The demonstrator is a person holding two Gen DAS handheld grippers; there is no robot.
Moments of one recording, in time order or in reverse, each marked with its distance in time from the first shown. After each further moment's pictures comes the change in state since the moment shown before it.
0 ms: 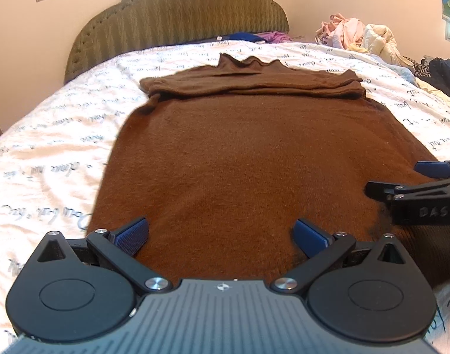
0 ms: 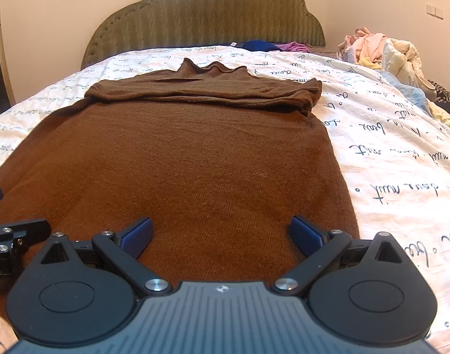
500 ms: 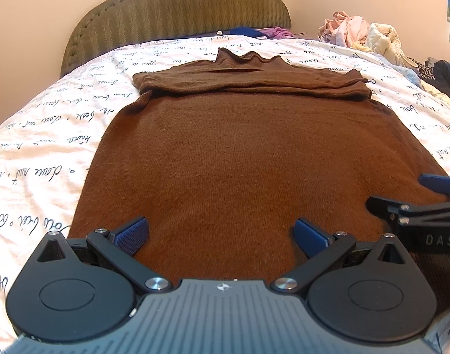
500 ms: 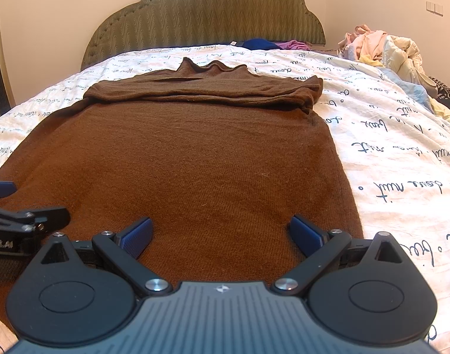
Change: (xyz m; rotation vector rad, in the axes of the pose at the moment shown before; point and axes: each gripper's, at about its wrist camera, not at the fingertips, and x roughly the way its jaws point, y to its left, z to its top) left arm 0.025 -0.008 0.011 -0.018 0.029 -0.013; right arm 0.007 0.000 -0.003 0.009 -0.002 -0.005
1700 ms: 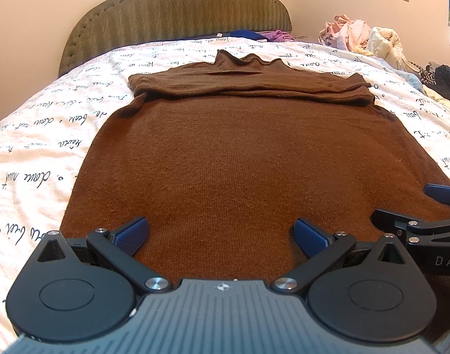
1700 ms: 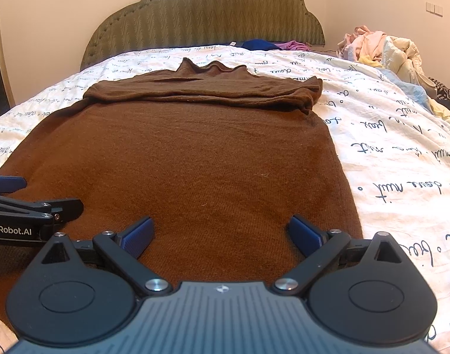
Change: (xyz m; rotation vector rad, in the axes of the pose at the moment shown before) left arm 0.015 0.000 0.008 -0.015 -0.010 -0.011; right arm -0.001 0.001 0.000 -0.002 -0.002 -0.003
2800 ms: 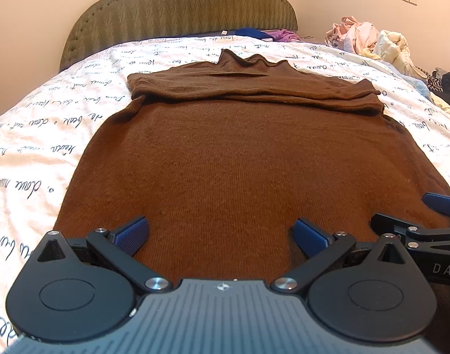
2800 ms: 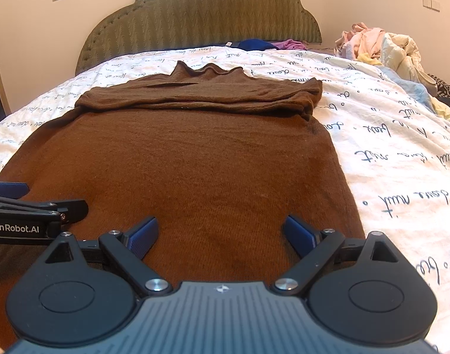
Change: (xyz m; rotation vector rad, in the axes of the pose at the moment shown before) left arm 0.014 0.000 0.014 -0.029 0.012 0.004; right arm 0.013 -0.004 0.013 0.019 -0.002 -0.003
